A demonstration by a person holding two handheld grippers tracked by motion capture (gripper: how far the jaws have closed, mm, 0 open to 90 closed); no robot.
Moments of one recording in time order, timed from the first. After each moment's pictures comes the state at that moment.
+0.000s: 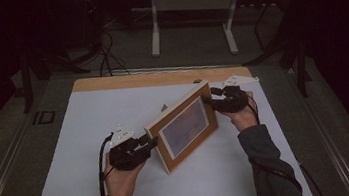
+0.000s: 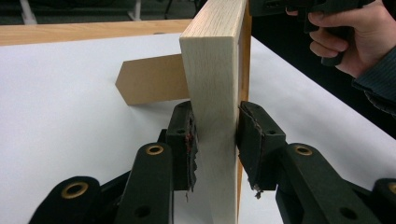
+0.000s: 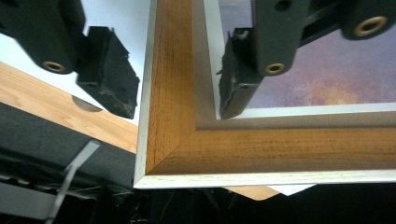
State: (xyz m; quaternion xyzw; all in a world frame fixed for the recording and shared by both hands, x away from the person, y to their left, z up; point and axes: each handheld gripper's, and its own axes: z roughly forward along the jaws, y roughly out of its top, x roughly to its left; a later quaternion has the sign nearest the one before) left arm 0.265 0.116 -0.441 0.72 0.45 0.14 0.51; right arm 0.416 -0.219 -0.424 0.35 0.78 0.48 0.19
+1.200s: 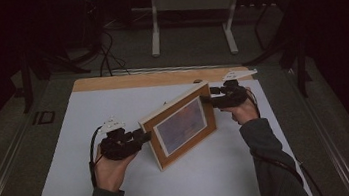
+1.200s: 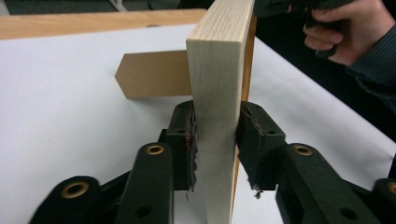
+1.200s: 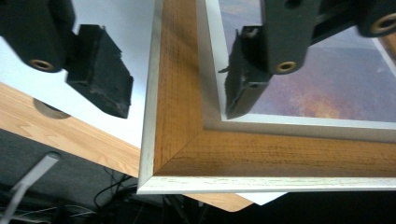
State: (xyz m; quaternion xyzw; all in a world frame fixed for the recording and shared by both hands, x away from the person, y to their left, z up) left arm 0.290 0.144 -0.437 0.73 0.43 0.09 0.52; right arm 0.437 -0.225 -0.424 0.33 0.80 0.48 0.11
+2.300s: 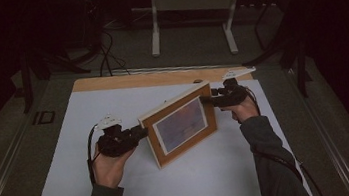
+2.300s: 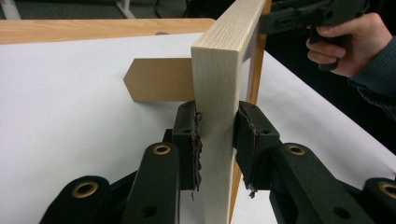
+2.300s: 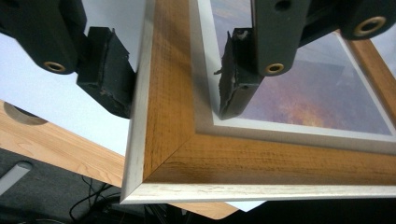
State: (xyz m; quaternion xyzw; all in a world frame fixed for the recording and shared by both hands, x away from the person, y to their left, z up) left arm 0.299 0.149 -0.435 0.72 0.45 0.09 0.52; right arm 0.447 -0.228 -0.428 0.33 0.81 0.48 0.07
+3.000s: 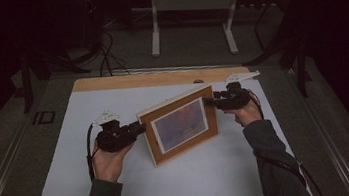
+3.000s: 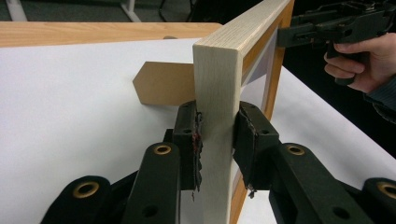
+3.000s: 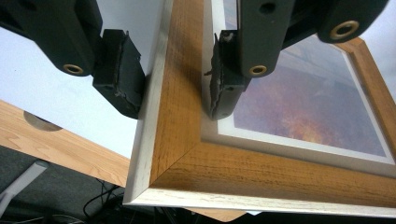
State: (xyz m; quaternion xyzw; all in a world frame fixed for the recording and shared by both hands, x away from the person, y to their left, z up) left arm 0.312 0.155 -0.437 0.71 0.46 0.10 0.52; right arm 0.434 -0.235 -0.430 0.33 0.81 0.48 0.09
